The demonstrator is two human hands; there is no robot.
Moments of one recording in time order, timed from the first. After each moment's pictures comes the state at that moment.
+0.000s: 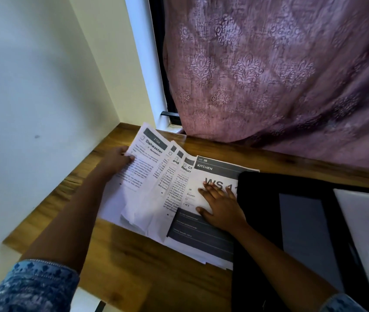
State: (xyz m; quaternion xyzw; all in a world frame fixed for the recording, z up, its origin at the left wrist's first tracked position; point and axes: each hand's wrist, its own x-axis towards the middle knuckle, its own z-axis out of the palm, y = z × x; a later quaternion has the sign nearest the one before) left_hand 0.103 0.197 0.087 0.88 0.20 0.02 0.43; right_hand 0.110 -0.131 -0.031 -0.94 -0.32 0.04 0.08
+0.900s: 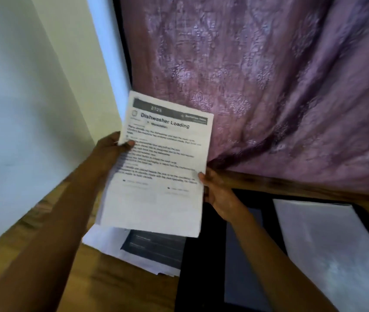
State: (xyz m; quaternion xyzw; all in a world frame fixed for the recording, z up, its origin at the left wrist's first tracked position) left_hand 0.096 0.076 0.190 0.72 0.08 0.13 0.68; right_hand 0.125 -0.193 0.090 -0.57 -0.12 0.21 0.78
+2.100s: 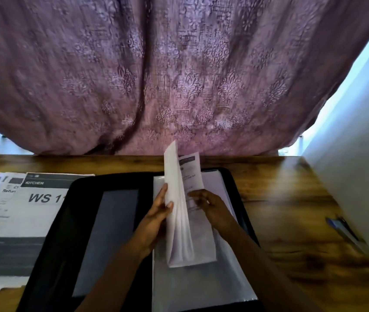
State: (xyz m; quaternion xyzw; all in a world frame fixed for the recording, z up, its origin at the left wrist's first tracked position) left_hand 0.053 -0.346 0.022 0.61 0.01 -0.17 0.78; right_hand 0.070 -0.529 0.027 -0.77 0.01 0.07 0.64
